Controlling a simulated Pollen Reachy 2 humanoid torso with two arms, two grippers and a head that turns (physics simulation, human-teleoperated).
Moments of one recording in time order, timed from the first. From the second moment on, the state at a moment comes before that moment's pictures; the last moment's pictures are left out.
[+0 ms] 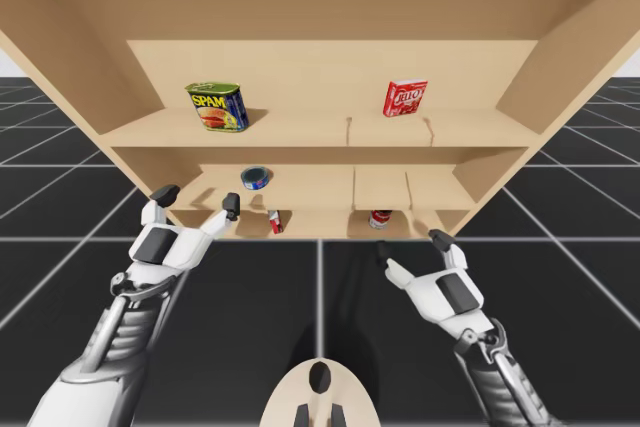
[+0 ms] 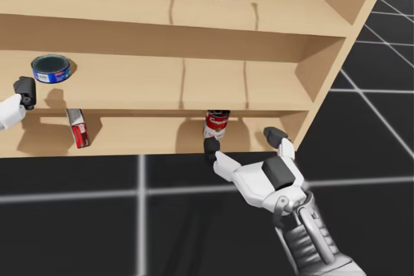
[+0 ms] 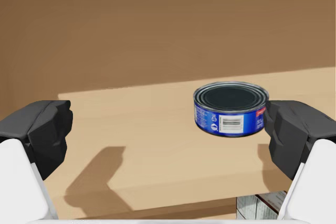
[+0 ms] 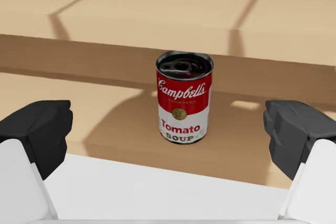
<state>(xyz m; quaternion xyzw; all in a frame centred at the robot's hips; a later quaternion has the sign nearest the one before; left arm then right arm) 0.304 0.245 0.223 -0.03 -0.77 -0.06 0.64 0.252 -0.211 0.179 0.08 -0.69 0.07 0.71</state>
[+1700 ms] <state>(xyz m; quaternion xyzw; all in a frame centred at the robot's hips) 0.306 0.249 0.222 -0.03 -0.77 -0.05 0.64 0.362 -0.182 0.129 0.05 -0.64 0.05 0.77</state>
